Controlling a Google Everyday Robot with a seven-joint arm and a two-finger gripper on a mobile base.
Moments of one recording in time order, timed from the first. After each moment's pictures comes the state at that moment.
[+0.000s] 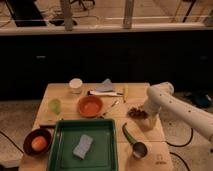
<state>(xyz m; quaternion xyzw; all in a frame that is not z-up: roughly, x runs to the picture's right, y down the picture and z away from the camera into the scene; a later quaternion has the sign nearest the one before) 0.267 0.184 0.884 -0.32 -0.09 -0.16 0.93</state>
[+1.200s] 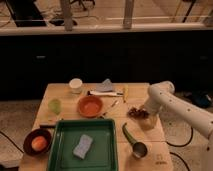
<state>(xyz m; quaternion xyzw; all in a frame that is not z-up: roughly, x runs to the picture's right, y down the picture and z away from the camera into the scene) 0.277 0.181 0.887 -0.33 -0.08 -0.15 0.93</state>
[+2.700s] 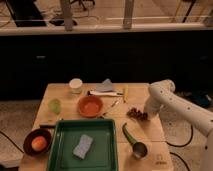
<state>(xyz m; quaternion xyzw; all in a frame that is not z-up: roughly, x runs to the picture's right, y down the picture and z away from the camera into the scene) 0.285 0.181 0.885 -0.34 -0.08 -0.14 0.93</state>
